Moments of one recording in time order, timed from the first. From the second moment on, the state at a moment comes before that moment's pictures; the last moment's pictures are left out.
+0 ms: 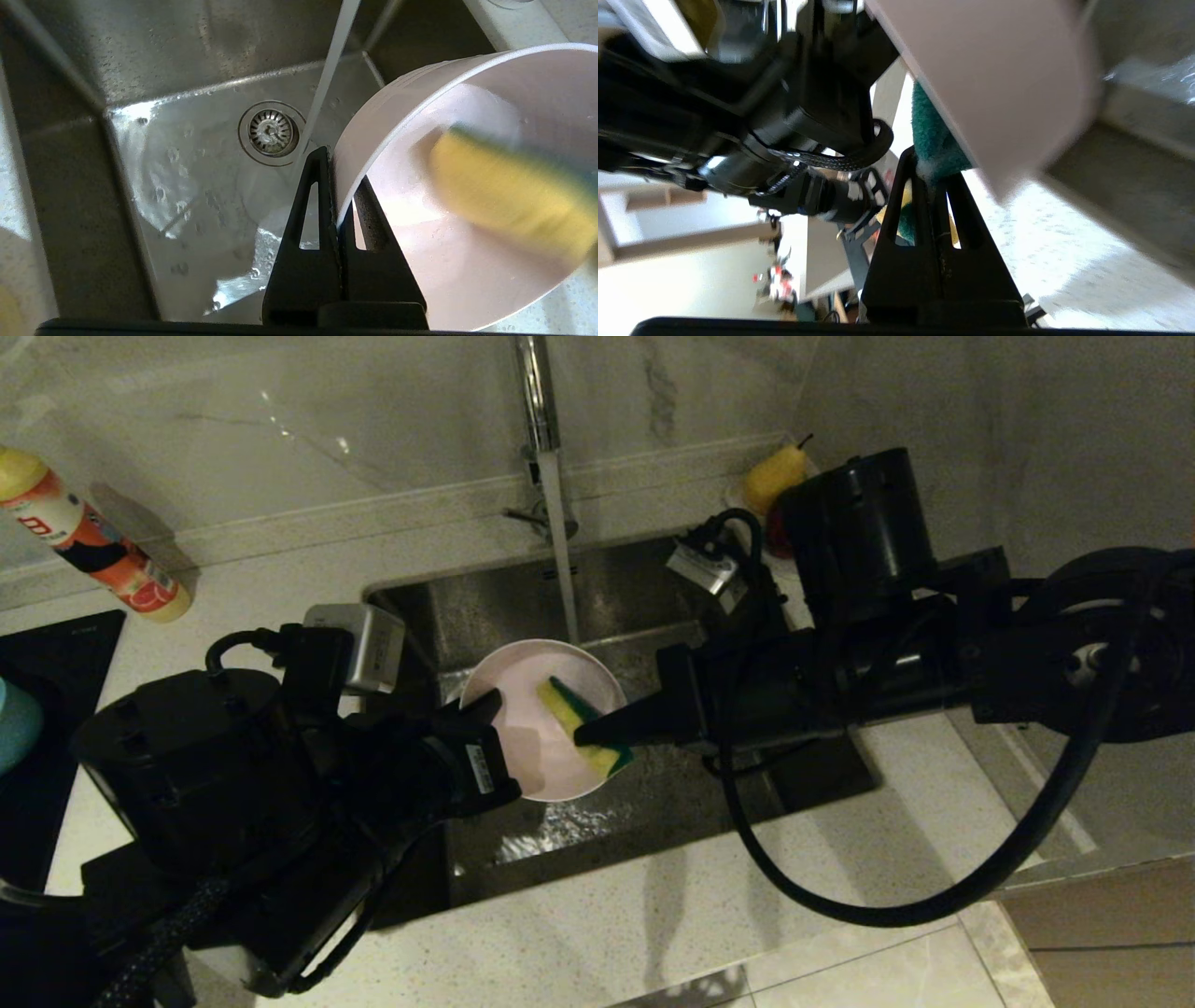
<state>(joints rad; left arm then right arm) -0.74 1.55 -0.58 -1.00 0.45 -0.09 0.71 1.81 -1.54 0.14 0.58 0.48</state>
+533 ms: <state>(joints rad) -0.72 1.56 -0.57 -1.00 0.45 -0.10 0.70 1.68 -1.53 0.17 0.58 0.48</state>
